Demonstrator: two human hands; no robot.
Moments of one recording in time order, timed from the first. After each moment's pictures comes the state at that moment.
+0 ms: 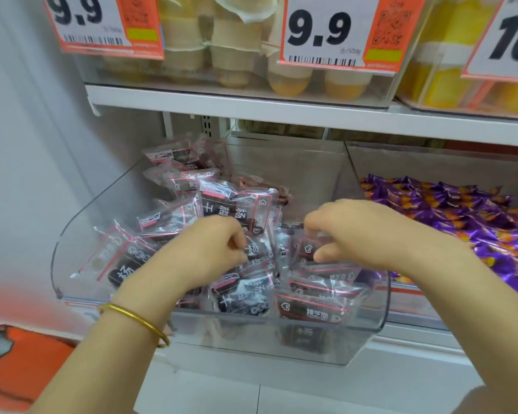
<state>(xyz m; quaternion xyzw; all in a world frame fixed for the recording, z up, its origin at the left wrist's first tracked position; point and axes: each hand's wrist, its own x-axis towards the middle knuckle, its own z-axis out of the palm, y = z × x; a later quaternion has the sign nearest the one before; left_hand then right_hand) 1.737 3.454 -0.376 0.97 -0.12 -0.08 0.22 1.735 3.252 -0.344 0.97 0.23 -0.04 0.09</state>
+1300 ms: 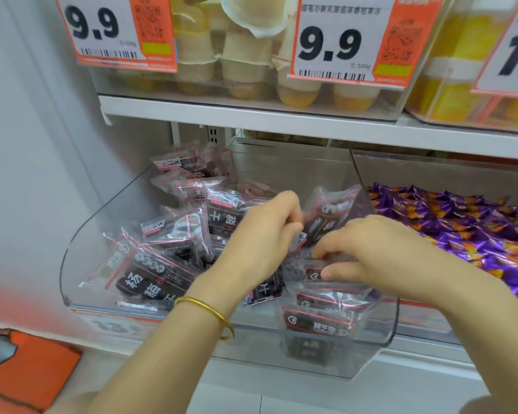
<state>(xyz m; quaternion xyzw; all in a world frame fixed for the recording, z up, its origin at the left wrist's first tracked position) 1.750 3.409 -0.385 0.88 -0.23 0.11 0.40 1.719 3.242 -0.346 0.97 0.25 0.01 0.01</state>
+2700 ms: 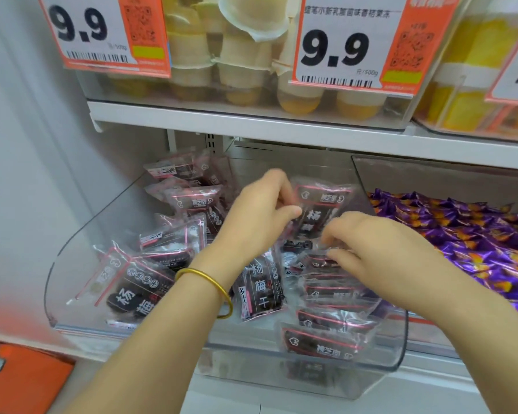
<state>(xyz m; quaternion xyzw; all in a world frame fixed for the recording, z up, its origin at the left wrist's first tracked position) 1.788 3.408 -0.370 0.88 -0.19 0.12 0.42 1.727 3.245 -0.349 0.98 0.17 0.08 0.00</state>
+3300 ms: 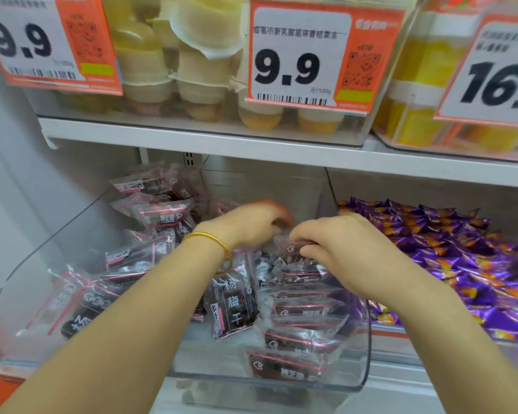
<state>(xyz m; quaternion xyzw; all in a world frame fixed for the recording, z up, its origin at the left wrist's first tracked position) 1.846 3.378 -0.372 0.93 -0.32 -0.08 0.17 1.751 3.231 -0.351 0.97 0.20 0.09 -0.06</state>
